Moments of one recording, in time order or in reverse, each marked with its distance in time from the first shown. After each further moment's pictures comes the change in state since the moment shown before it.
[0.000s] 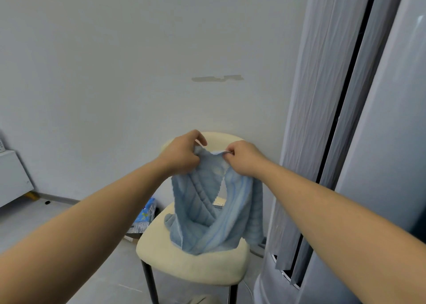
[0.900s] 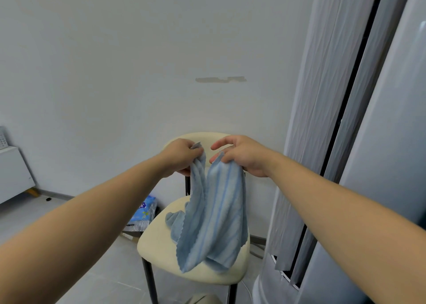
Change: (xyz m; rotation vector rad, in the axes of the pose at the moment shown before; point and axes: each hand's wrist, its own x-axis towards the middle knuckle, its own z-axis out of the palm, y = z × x) left_hand -0.010 -0.004 -0.004 -0.331 -0.100 -0.261; right_hand -0.019 -0.027 -0.021 0.749 -0.339 0.052
